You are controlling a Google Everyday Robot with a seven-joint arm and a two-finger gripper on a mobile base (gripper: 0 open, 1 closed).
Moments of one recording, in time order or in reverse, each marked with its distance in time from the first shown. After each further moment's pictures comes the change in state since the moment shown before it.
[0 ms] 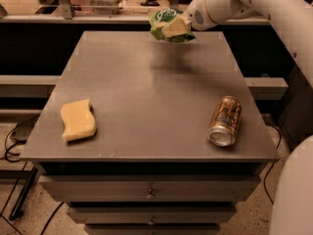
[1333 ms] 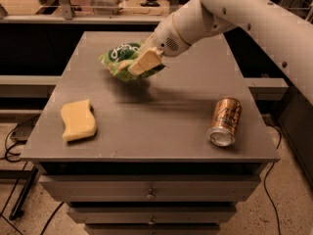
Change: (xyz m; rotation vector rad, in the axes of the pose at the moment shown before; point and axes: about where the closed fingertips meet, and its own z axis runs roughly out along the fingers) arm 0.012 0.164 0.010 -0.361 0.067 -0.261
